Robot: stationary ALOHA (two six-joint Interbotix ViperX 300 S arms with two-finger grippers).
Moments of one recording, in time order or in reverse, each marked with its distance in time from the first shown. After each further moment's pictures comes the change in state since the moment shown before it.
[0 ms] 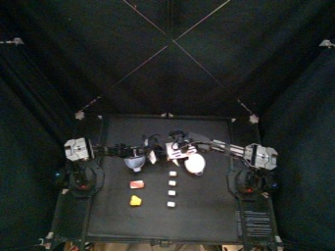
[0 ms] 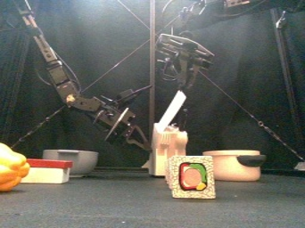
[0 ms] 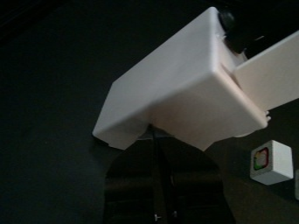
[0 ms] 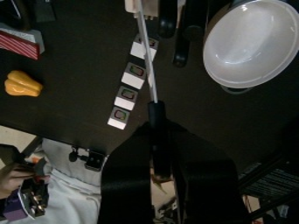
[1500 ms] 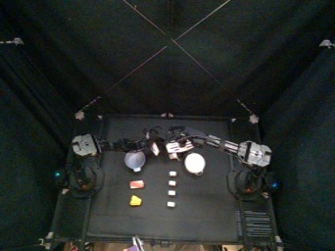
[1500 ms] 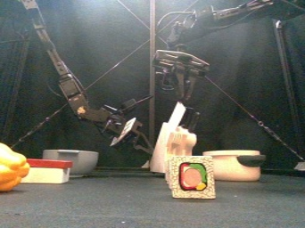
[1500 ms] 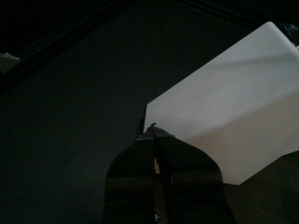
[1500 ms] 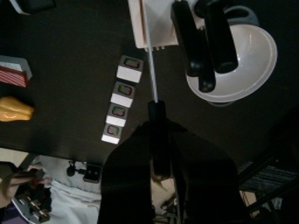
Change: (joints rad) left arm 0.114 0.109 -0.097 -0.008 -0.071 0.008; right arm -0.060 0.092 -0.077 -0.029 0.063 -0.011
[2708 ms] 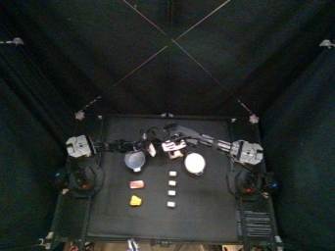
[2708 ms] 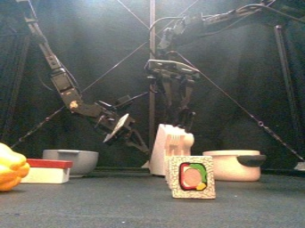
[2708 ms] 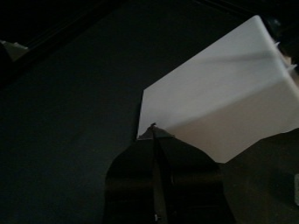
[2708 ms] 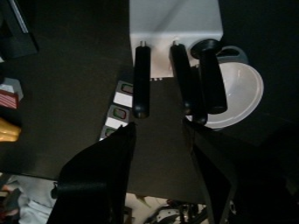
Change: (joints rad) left arm 0.002 -0.095 0.084 0.002 0.038 0.002; right arm 0.017 0.087 -0.100 -0.086 0.021 -0.063
